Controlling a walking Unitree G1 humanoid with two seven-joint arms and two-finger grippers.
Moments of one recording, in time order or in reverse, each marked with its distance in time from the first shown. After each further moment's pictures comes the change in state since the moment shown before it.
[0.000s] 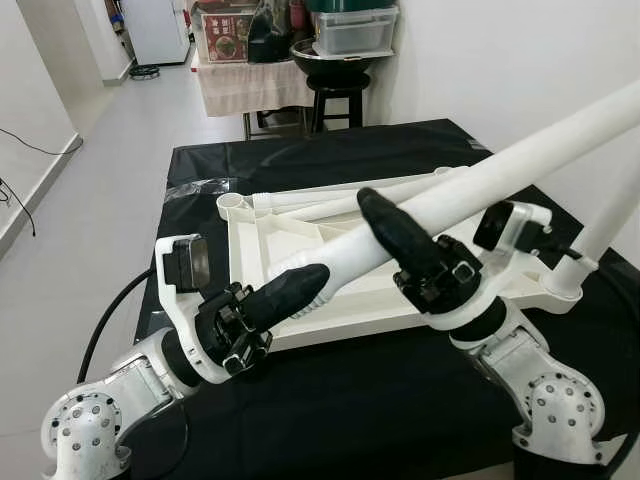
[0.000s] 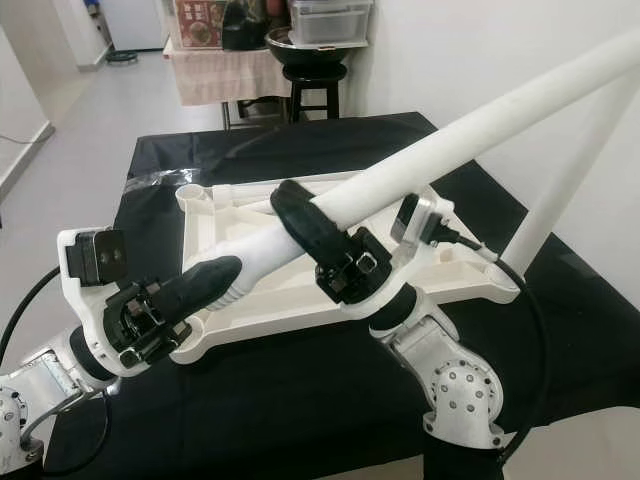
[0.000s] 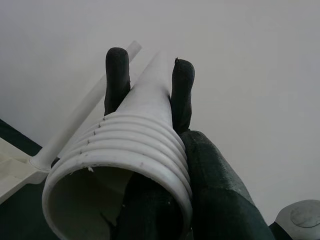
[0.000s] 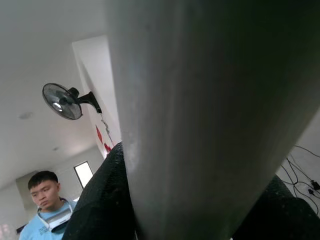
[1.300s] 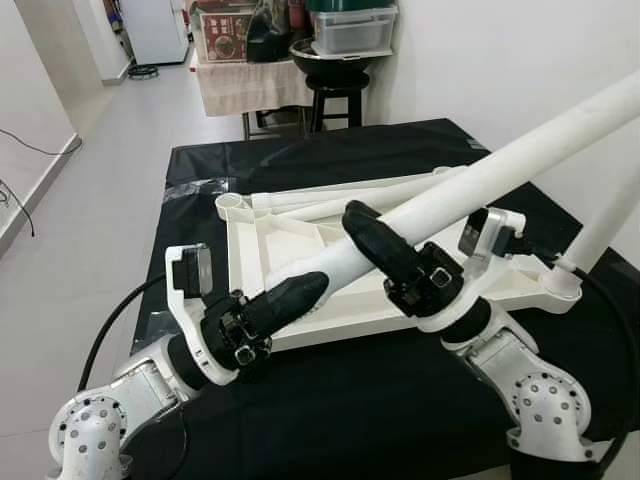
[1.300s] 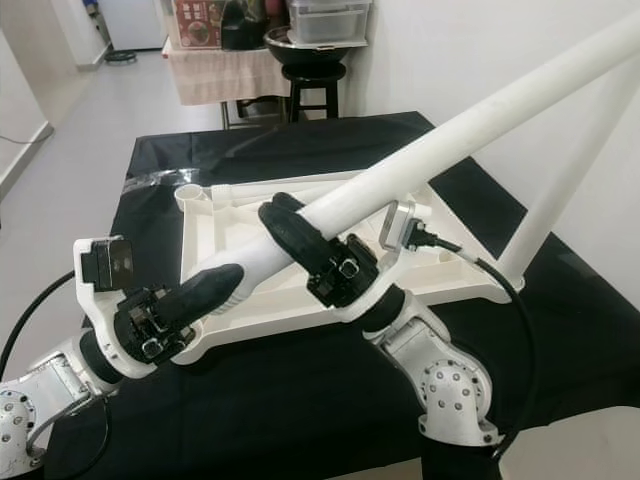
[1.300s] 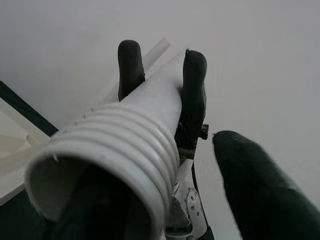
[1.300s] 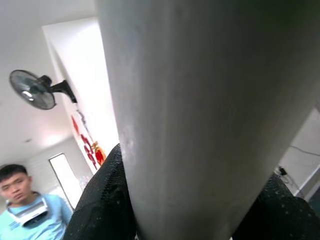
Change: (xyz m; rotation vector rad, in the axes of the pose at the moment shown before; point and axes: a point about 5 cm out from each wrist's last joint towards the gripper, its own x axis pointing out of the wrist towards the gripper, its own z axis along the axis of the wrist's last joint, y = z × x) left arm -0.010 0.011 -0.004 -0.020 -0.013 0.078; right arm 0.000 -0.014 -0.004 -0.062 0.029 -0.103
